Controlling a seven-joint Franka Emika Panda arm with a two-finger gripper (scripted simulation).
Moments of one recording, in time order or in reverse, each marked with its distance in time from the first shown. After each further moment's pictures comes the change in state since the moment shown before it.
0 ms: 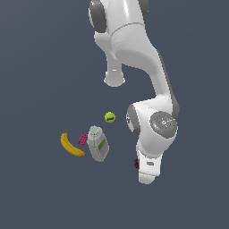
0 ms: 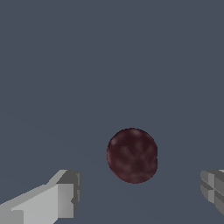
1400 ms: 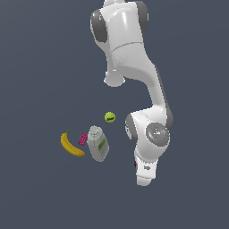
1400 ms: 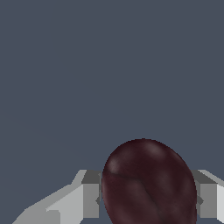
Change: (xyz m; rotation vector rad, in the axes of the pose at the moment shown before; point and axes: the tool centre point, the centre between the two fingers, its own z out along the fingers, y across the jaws) arm 0.000 0.000 0.051 -0.001 0.000 -0.005
